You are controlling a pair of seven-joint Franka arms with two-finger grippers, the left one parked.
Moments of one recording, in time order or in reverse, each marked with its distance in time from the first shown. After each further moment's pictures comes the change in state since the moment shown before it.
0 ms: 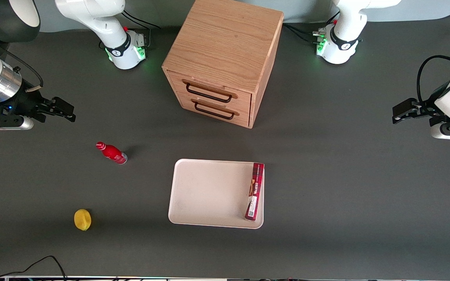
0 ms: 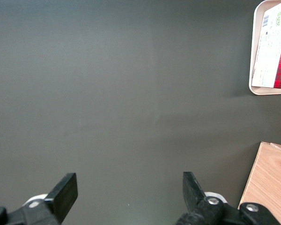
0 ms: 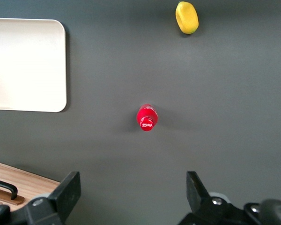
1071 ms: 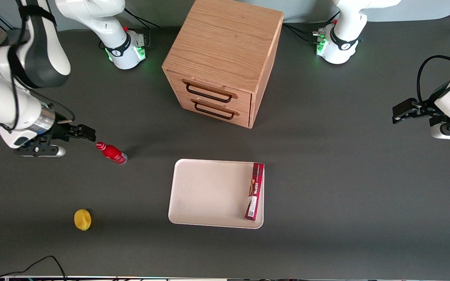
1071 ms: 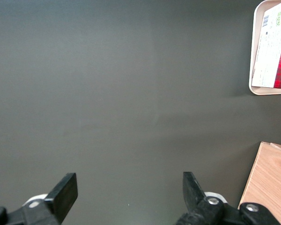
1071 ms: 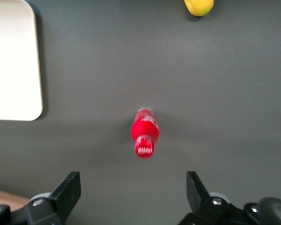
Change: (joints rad) arm -0.003 0.139 -0.002 -0.183 0.000 0.285 0.001
